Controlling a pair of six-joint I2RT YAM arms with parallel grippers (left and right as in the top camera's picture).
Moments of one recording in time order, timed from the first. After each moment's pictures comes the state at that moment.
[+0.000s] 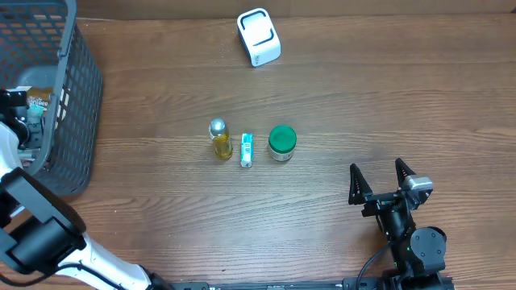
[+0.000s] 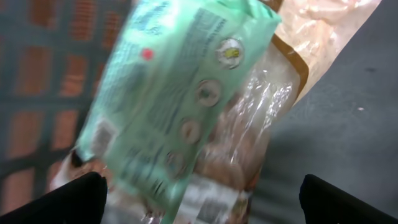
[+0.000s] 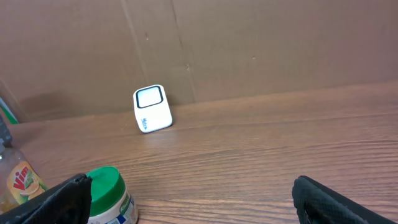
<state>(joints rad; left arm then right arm) 0.69 1.99 1.55 -0.64 -0.07 0.53 0.16 0.01 0.02 -0.03 -0.02 0.20</state>
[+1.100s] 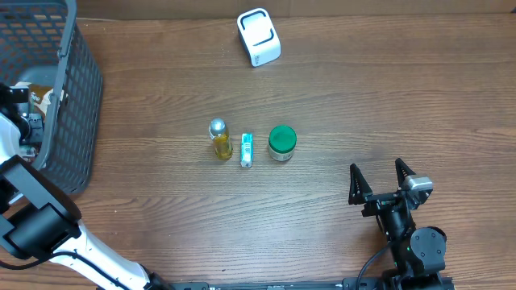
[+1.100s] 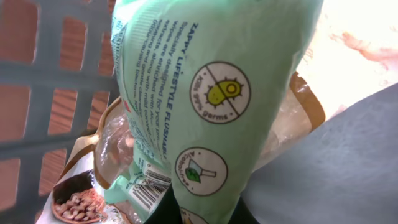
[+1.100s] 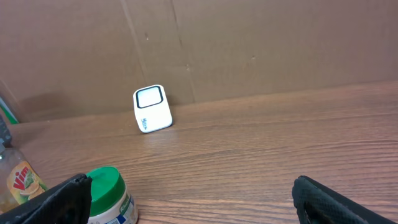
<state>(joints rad) 0.69 2.10 1.63 -0.62 -0.11 0.50 0.16 0.01 0.02 -0.04 -0.02 0.20</state>
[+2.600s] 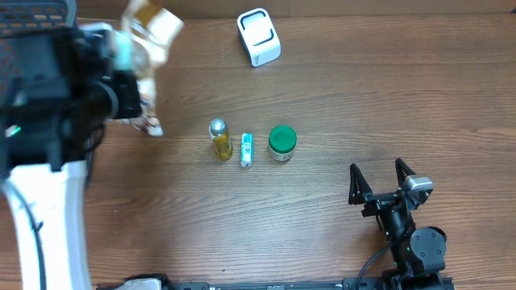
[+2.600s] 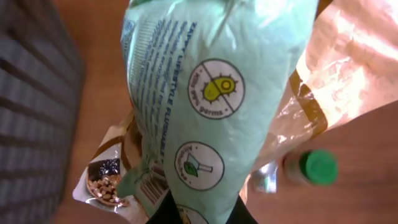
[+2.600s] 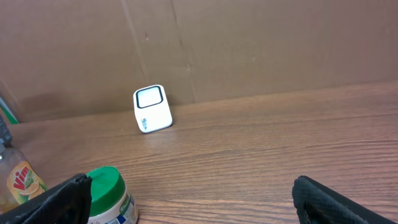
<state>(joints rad) 0.02 1.42 1.79 -1.26 0.11 -0.10 0.16 0.01 0.02 -0.03 -0.02 0.20</state>
